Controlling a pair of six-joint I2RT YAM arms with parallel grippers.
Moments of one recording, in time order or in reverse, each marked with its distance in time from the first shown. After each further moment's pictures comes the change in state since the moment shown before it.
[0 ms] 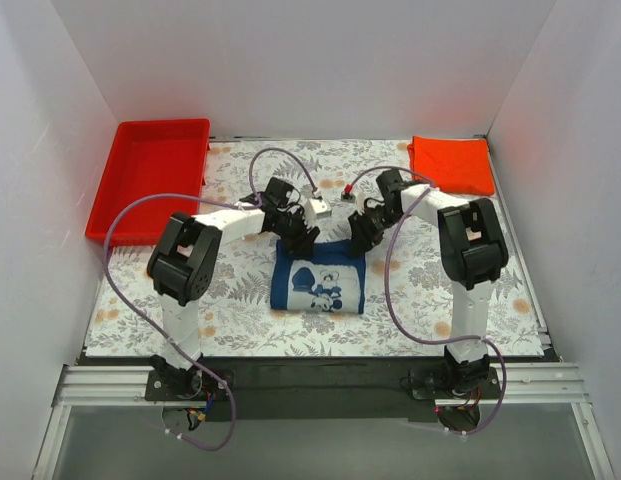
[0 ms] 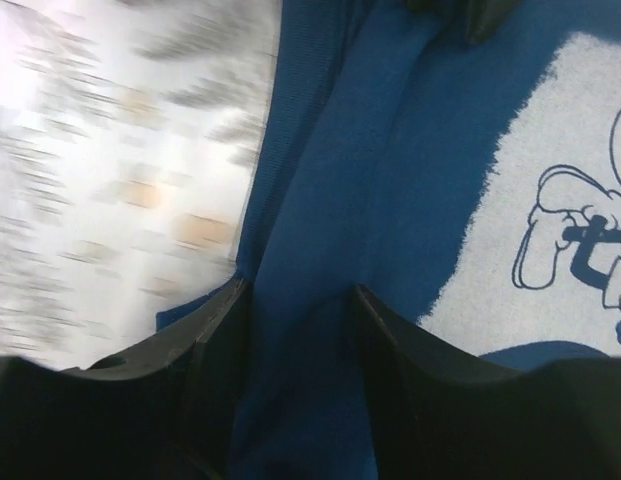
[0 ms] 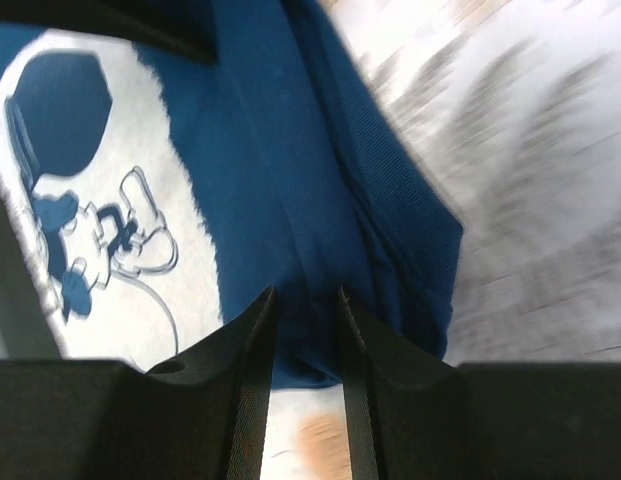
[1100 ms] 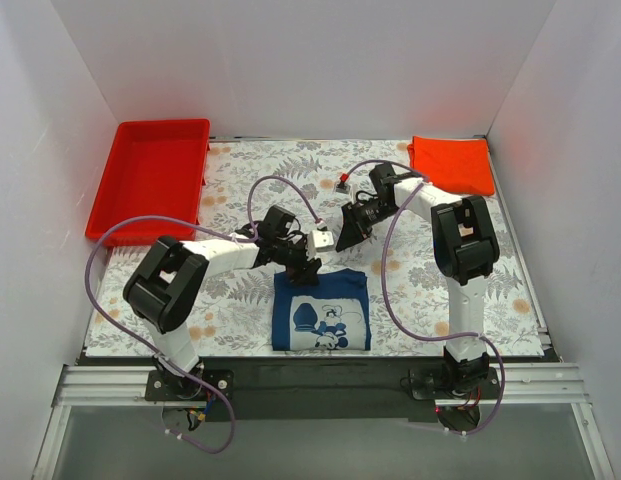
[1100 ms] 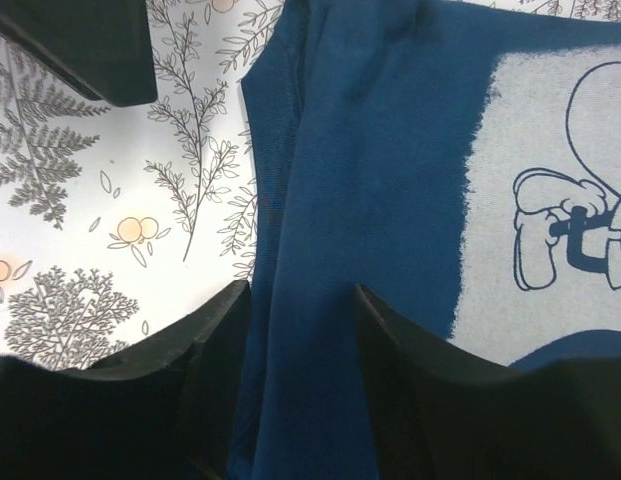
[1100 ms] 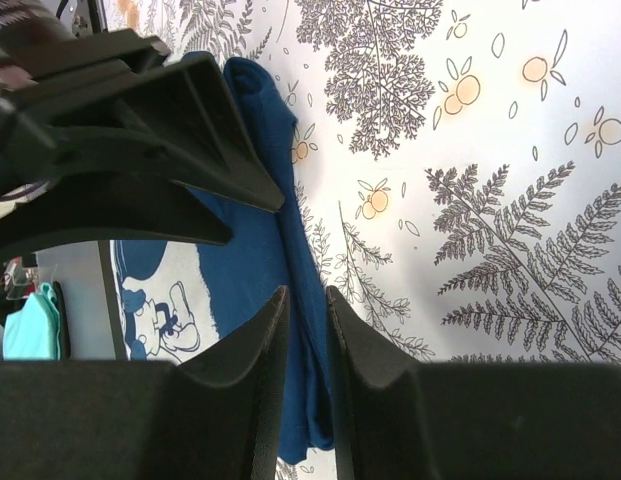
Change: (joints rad) left arm -0.115 -0.269 -0.388 0.232 0.091 0.019; right arm 0.026 0.039 0.084 -0.077 -0.228 0.069
